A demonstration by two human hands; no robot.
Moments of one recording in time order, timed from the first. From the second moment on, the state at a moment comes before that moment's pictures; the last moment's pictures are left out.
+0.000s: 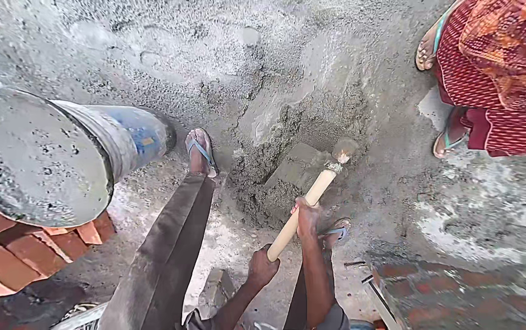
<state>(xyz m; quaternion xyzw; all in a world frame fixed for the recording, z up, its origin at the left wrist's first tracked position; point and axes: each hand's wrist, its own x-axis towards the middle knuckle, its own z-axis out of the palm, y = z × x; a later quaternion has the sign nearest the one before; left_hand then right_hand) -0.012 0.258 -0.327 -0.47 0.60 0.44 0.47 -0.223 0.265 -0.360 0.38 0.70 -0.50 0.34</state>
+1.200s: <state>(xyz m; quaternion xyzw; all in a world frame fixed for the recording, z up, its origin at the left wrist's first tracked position) -0.156 -0.005 -0.344 -0.47 0.59 0.63 0.20 -0.184 0.261 -0.396 0.30 0.76 -0.44 0.37</state>
